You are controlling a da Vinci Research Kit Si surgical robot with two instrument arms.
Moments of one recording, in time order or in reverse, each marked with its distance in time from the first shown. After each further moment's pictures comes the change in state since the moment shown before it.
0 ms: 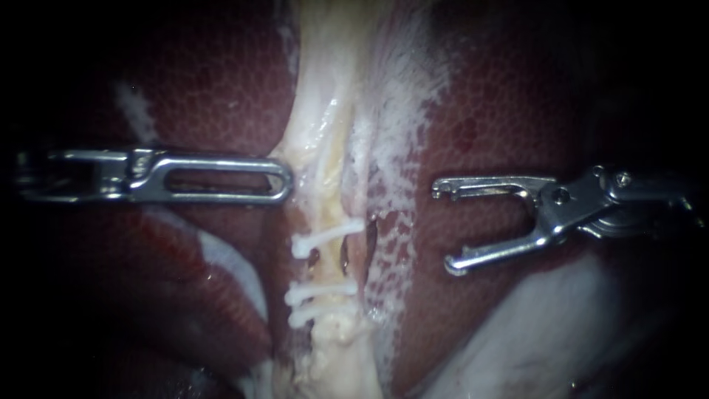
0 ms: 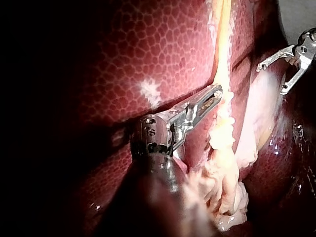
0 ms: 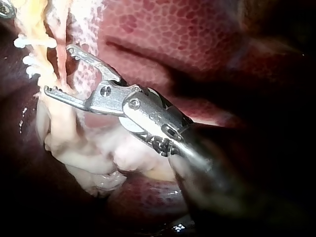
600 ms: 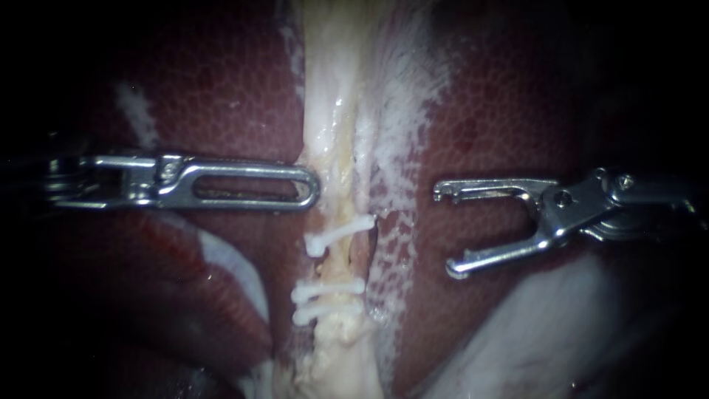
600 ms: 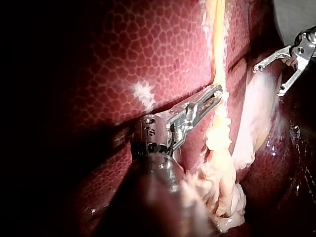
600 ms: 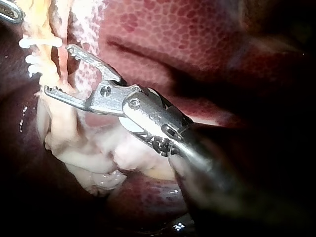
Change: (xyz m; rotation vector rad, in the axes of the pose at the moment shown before) right arm 0.000 0.000 0.000 0.001 0.000 0.000; left arm 0.000 0.000 0.001 0.003 0.011 -0.003
